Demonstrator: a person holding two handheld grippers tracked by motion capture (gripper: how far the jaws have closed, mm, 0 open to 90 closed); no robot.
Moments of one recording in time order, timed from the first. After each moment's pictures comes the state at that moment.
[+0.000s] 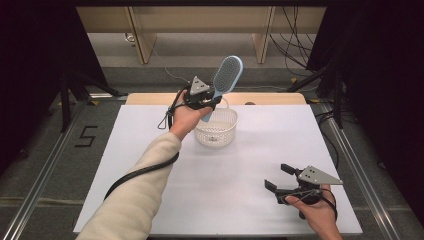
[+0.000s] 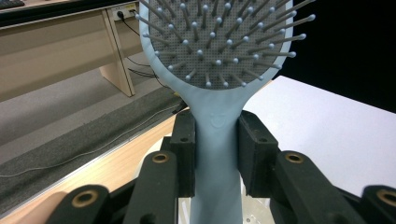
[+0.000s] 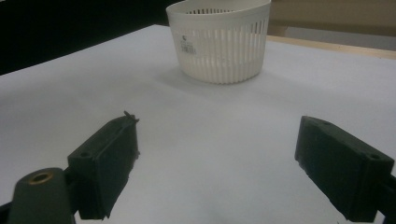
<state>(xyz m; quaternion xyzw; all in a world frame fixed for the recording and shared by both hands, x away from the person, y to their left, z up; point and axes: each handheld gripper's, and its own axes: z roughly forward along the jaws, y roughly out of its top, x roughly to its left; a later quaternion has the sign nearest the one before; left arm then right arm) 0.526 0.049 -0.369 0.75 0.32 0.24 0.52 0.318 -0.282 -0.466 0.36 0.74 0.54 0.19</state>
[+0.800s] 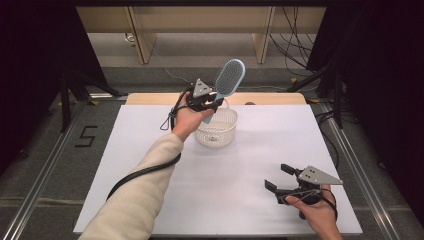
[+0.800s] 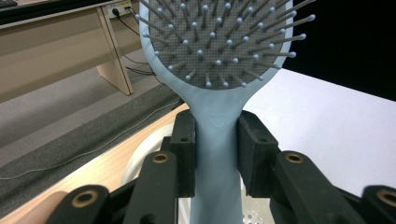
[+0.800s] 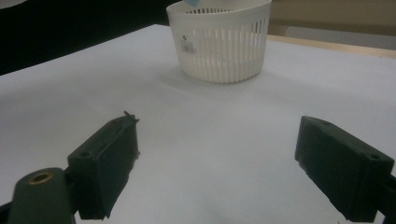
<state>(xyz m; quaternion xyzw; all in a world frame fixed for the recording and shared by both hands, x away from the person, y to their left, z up) 0.529 0.044 -0.378 0.76 0.31 0.24 0.52 0.318 -0.282 -0.466 0.36 0.74 0.54 0.19</state>
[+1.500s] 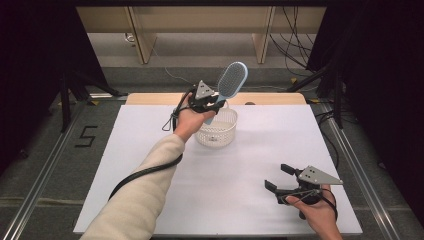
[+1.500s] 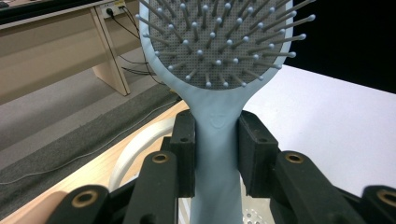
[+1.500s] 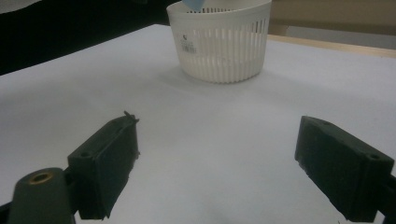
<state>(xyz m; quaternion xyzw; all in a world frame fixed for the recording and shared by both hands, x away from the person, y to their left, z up) 0.531 0.040 -0.385 0.77 0.30 0.24 0.52 0.318 -0.282 -0.466 0.36 0.74 0.54 0.19</state>
